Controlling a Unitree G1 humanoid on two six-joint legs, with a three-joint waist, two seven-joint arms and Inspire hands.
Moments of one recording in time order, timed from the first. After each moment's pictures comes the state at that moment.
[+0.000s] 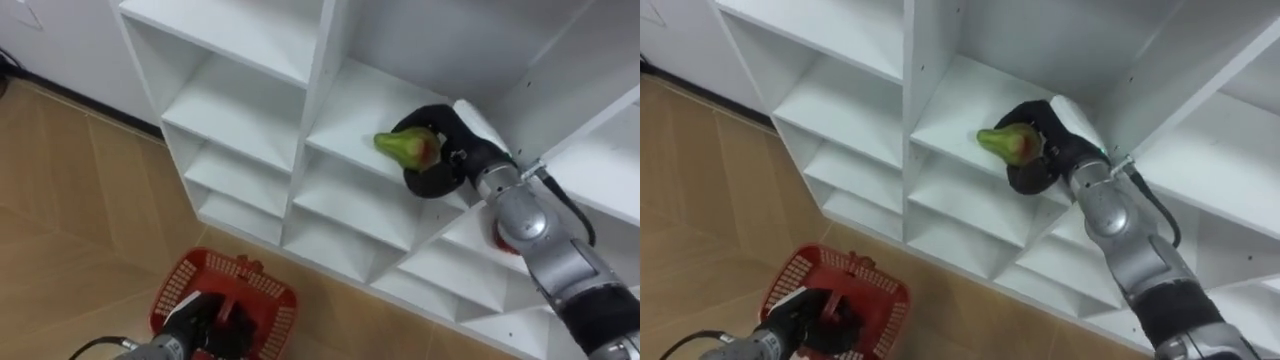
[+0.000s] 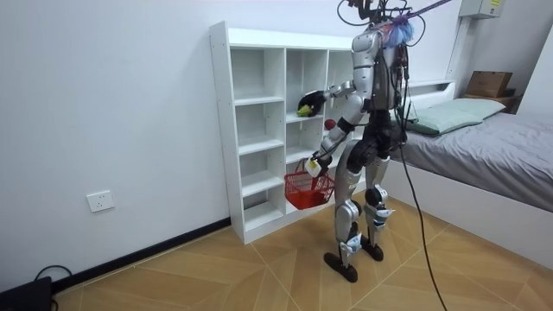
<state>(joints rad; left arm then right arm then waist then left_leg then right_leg) -0.04 0.30 -0.20 0.89 -0.01 -0.09 -0.23 -0.34 -0.44 0.34 0.47 -0.24 -0.12 -0.01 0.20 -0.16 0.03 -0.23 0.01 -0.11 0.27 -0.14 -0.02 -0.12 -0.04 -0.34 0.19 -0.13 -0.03</state>
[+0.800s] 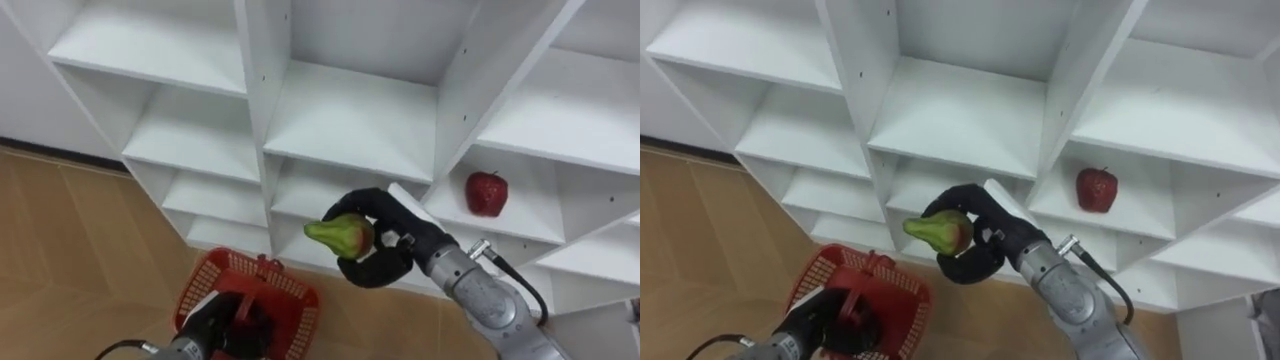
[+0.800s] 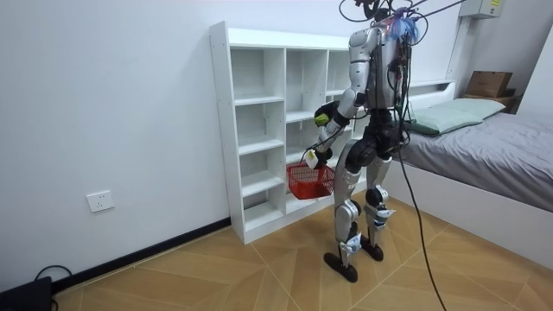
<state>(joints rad) -0.03 0.25 -0.20 0.91 -0.01 -0.16 -0.23 -0.05 -0.33 0.37 0.25 -0.20 -0.20 0.16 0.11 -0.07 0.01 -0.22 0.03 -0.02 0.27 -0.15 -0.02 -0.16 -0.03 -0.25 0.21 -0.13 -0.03</state>
